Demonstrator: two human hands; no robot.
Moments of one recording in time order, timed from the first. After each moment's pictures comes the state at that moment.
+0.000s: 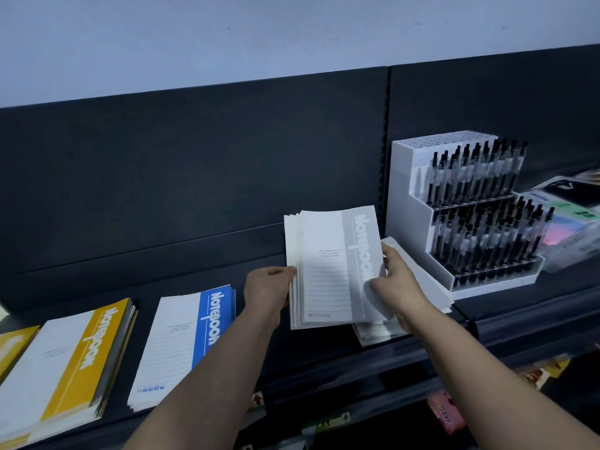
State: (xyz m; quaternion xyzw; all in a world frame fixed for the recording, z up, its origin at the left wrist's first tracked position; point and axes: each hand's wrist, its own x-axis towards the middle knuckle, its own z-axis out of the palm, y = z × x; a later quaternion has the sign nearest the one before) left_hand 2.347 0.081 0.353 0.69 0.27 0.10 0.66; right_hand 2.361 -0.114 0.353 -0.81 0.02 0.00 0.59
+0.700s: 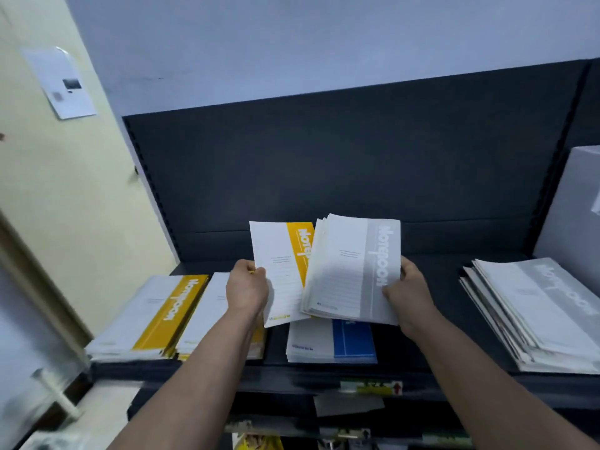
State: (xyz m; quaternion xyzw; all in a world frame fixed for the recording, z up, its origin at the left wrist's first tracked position) left_hand 2.236 0.307 0.363 0.74 0.38 0.30 0.46; right_hand 2.308 0.081 0.364 -0.70 -0.03 0.10 0.71
